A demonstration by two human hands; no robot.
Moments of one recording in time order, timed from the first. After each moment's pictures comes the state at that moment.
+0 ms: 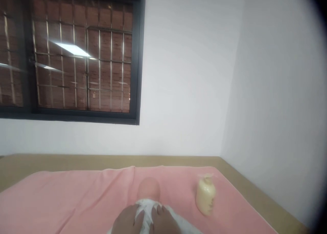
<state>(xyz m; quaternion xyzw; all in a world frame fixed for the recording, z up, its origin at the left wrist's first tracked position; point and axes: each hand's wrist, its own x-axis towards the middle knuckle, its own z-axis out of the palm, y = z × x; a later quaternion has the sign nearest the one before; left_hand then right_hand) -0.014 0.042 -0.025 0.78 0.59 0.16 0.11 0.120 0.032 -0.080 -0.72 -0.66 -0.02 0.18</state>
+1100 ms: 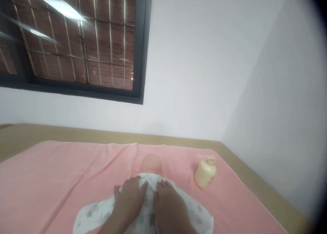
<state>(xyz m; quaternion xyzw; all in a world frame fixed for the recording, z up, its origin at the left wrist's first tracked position) -0.010 0.027 -0.017 0.80 0.59 0.02 0.09 0.132 -0.020 -0.025 -0.70 -0.68 0.02 0.22</state>
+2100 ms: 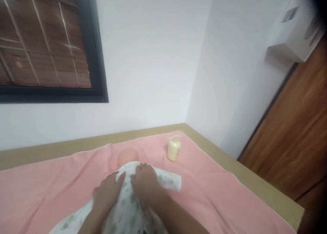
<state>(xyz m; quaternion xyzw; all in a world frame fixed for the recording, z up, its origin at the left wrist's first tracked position) -0.018 0.058 -0.023 0.76 0.61 0.11 0.18 0.123 -0.012 -0.007 -0.69 -0.71 -0.09 0.14</state>
